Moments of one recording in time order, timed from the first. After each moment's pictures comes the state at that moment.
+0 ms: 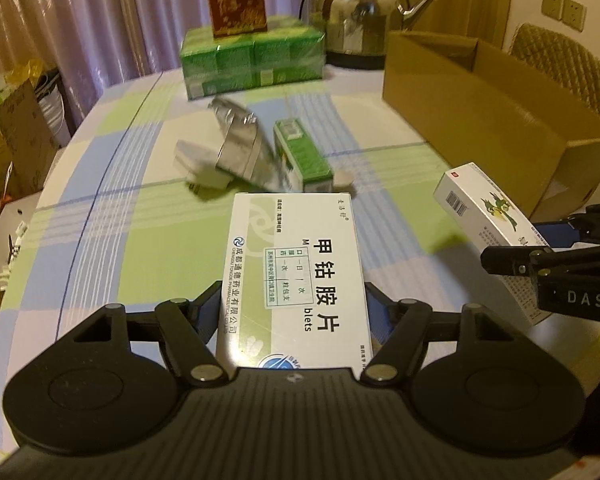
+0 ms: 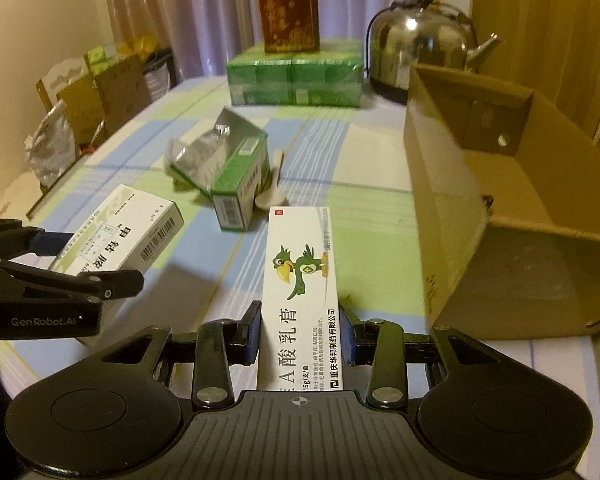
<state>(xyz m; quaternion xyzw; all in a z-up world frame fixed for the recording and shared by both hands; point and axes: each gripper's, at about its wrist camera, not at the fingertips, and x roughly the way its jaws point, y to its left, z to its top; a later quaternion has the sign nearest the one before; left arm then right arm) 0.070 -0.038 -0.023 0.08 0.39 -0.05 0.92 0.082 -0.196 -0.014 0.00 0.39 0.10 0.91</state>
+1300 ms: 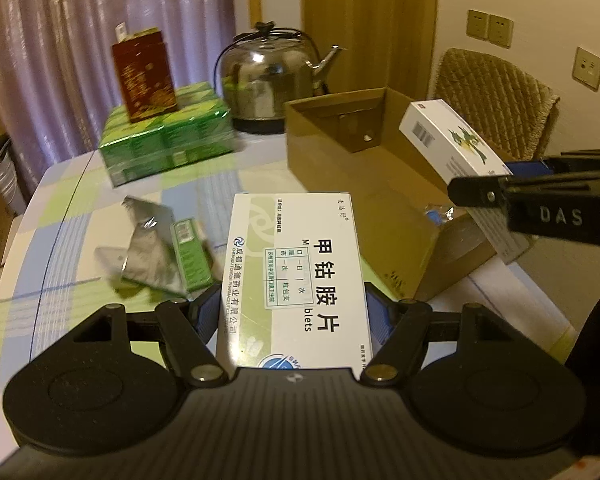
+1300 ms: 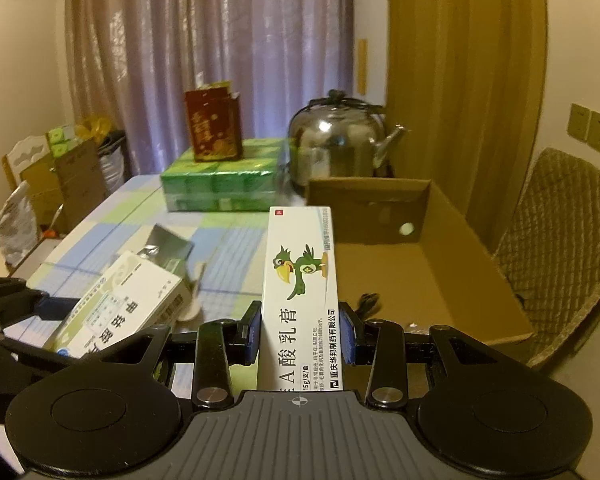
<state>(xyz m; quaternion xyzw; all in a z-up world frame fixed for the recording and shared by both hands) 0.080 -0.134 0.032 0.11 0.34 -0.13 0.92 0.071 -0.277 0.070 0.02 0.29 0.03 0.96</state>
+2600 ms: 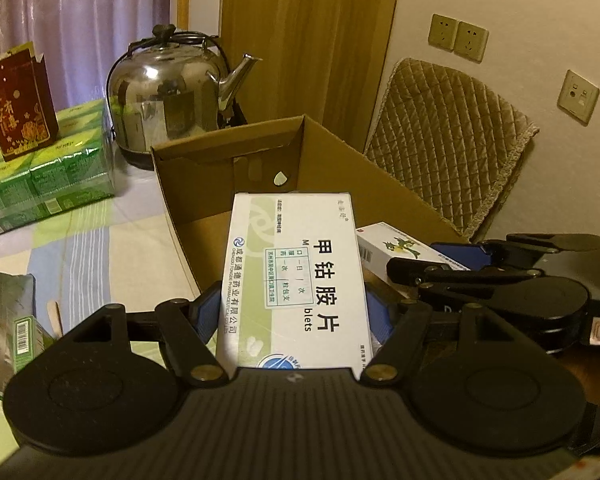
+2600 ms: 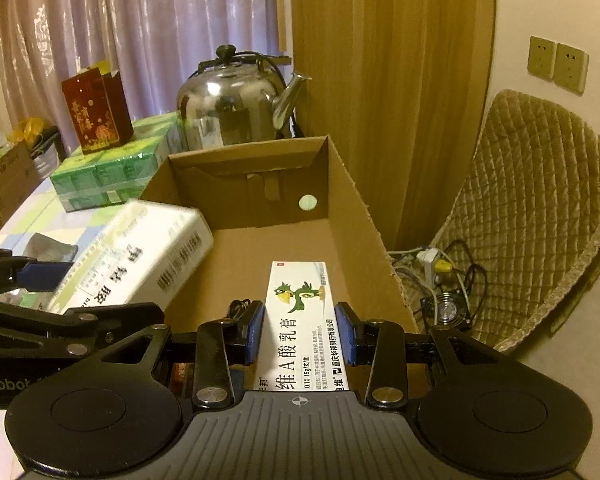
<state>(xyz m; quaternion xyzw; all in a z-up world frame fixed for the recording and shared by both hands) 0.207 -0.265 0.010 0.07 0.35 -0.20 0.91 0.162 -0.413 0.022 0.05 0.34 -0.03 0.94</state>
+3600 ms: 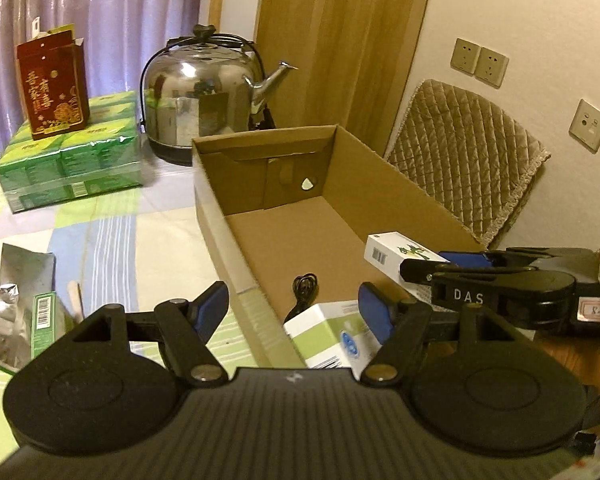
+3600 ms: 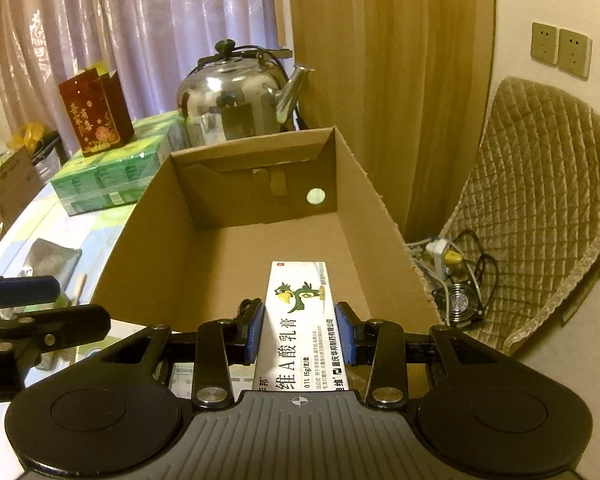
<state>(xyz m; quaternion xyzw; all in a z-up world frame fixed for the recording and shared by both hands) 0.192 -0.228 0.018 0.03 0.34 -0.17 0.92 0.171 -0.407 0.016 0.07 0.35 -0.02 0.93</state>
